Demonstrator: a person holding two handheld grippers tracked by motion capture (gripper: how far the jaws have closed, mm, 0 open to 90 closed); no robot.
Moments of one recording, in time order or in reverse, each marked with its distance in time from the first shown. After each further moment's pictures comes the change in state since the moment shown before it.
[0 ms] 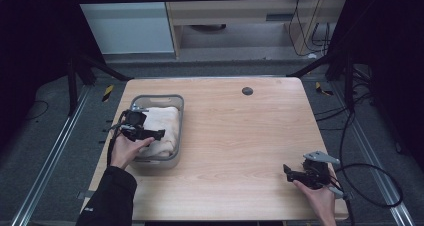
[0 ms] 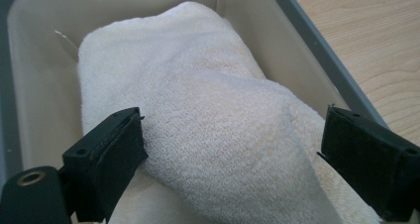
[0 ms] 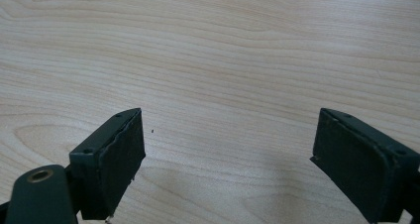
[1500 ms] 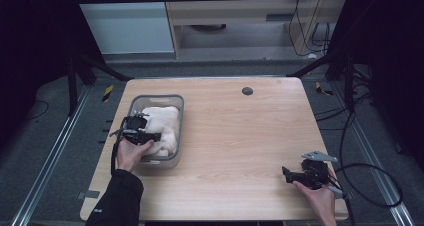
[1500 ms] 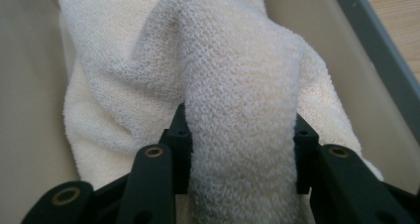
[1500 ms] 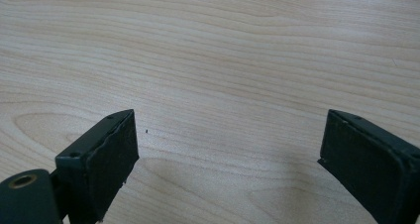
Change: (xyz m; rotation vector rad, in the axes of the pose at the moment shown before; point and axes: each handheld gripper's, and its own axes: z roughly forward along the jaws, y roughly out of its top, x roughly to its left) left arm 0.003 -0.013 0.011 0.059 -0.001 -0.097; right arm 0.000 0.000 0.004 0.048 0.017 0.000
